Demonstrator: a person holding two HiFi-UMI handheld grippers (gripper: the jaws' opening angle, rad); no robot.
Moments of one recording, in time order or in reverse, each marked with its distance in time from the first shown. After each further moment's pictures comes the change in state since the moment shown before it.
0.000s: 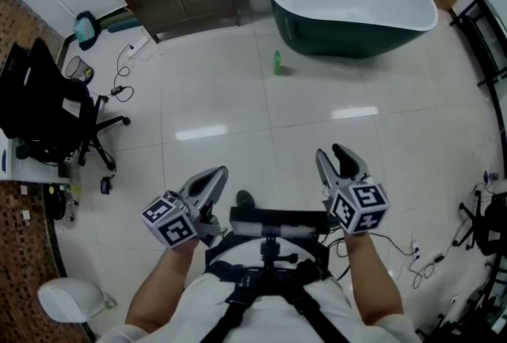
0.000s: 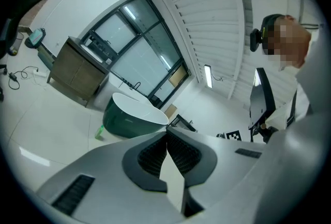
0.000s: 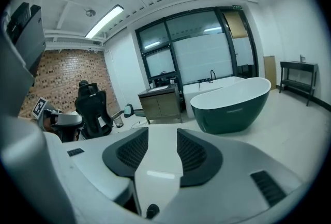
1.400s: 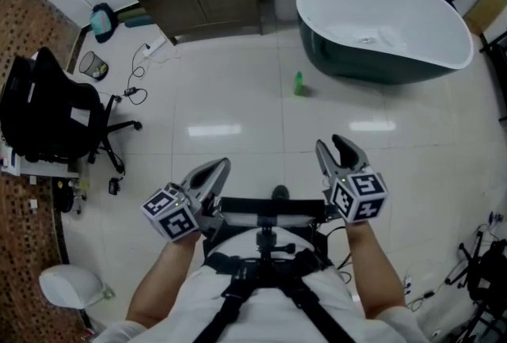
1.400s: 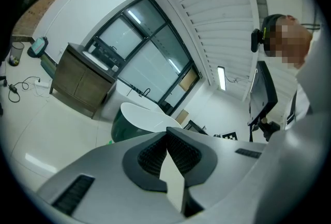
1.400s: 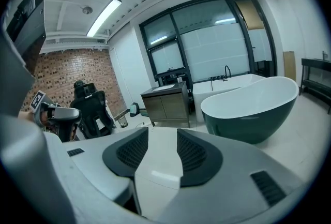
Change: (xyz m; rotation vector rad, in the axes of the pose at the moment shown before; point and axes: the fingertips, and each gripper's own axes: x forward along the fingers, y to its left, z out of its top) left arm 0.118 0.092 0.110 0.007 -0.046 0.116; right arm 0.184 -0.060 0.099 -0.041 0.039 0.130
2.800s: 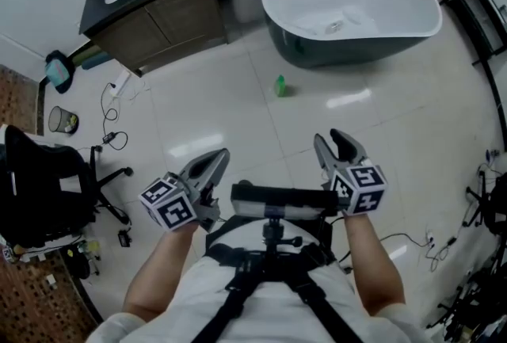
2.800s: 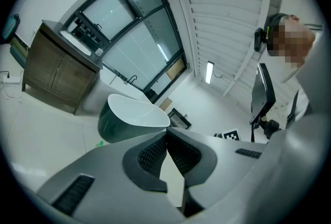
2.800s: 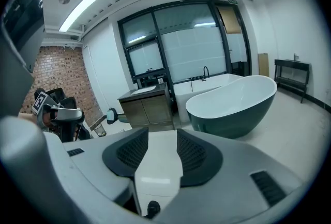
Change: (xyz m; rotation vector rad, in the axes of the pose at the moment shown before) left arm 0.047 0.121 0.098 -0.006 0.200 -0.246; right arm 0.087 0.033 0.041 0.122 -0.020 -0.265
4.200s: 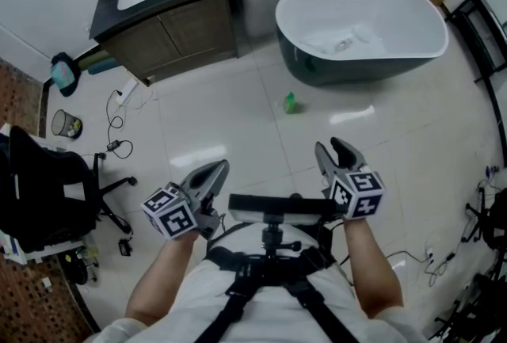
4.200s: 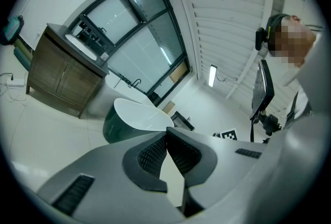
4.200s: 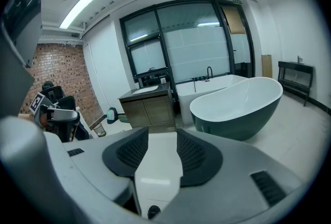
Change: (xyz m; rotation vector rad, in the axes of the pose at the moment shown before) left arm -0.025 0.039 0.024 -0.009 -0.032 0.021; right arm 0.044 0.022 0.014 -0.022 0.000 0.003
